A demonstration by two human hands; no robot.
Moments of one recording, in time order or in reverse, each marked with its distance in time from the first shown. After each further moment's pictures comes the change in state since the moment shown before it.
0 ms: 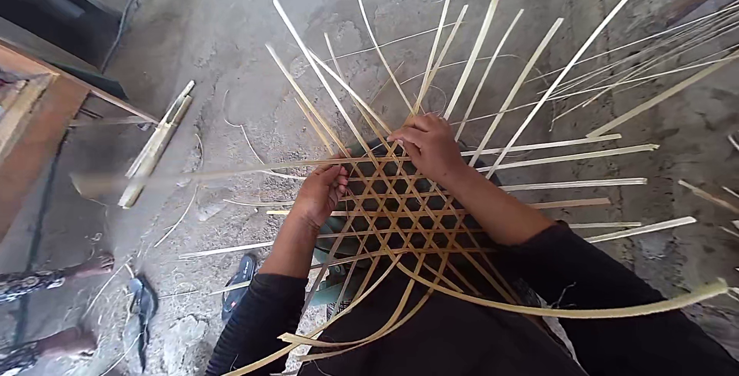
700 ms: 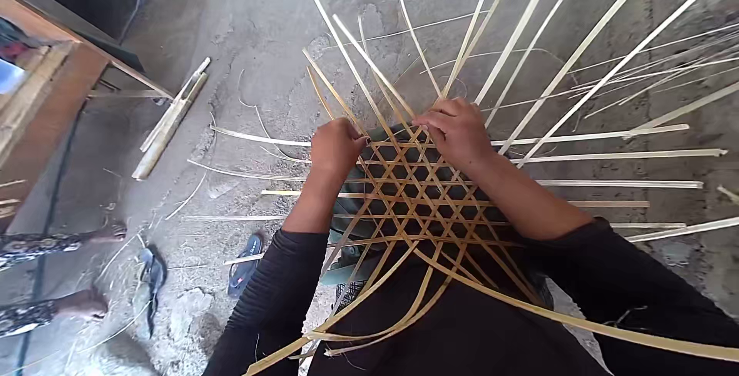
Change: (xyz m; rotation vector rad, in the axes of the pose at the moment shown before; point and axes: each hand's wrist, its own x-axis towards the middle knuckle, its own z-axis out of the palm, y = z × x) left_hand 0.010 0.051 0.024 1.385 0.259 0.309; right_hand 0.007 -0.010 -0.011 -0.081 -0.070 0.010
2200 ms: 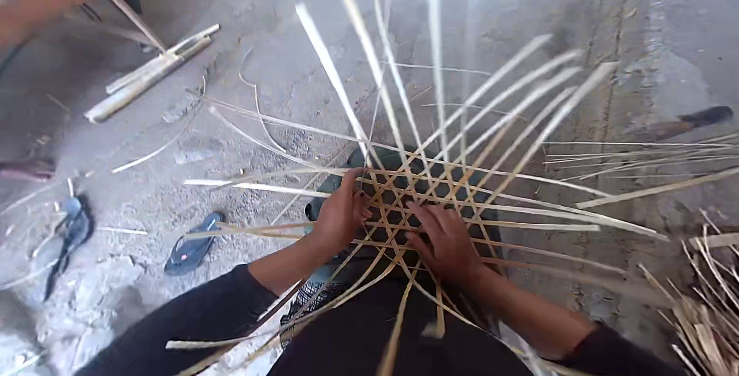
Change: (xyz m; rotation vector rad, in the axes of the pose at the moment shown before) left_hand -0.113 -0.020 0.063 -0.504 -0.033 0.102; right_hand -0.120 -0.046 -0.018 -0.010 -0.307 -0.054
